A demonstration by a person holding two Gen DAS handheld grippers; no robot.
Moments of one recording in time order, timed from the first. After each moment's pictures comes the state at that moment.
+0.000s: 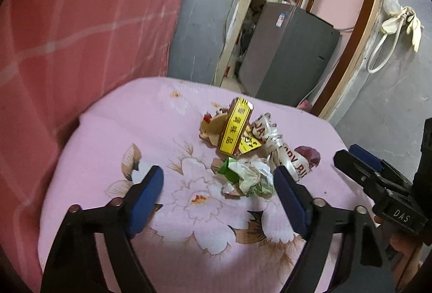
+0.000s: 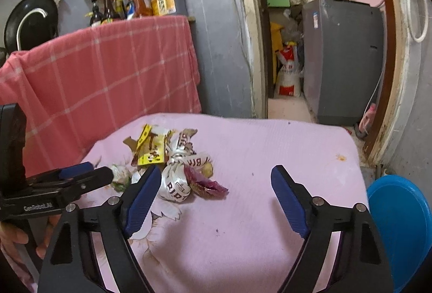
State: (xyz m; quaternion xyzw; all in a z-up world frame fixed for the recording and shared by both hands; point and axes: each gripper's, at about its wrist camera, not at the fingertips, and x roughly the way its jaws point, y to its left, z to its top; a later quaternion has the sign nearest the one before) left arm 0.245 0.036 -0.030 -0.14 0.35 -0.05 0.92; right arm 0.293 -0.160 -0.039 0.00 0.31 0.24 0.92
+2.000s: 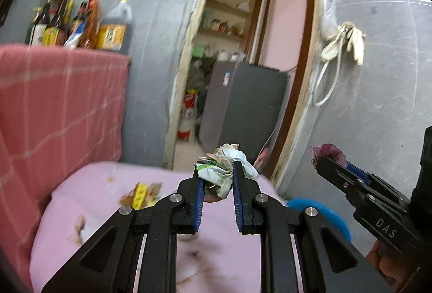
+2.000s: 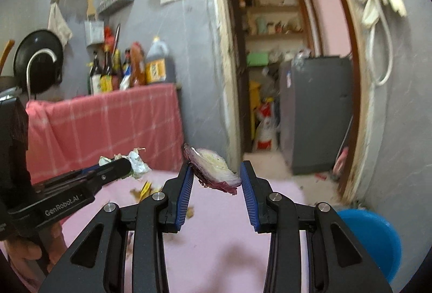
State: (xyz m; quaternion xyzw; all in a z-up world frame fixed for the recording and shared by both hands) left arm 0.208 -0.050 0.061 -0.09 0.15 -0.13 0.98; right arm 0.214 -0.224 0.049 0.02 0.12 0.17 0.98
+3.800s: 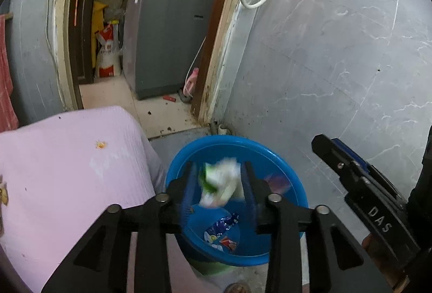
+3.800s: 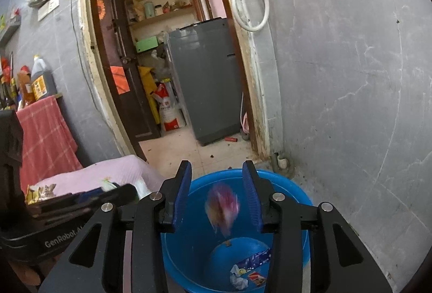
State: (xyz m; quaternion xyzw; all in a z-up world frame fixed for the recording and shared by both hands) left arm 0.315 -0.295 -0.029 -0.02 0.36 -0.30 0.89; right arm 0.240 -0.437 -0.029 0.12 0.22 -0.05 0.97
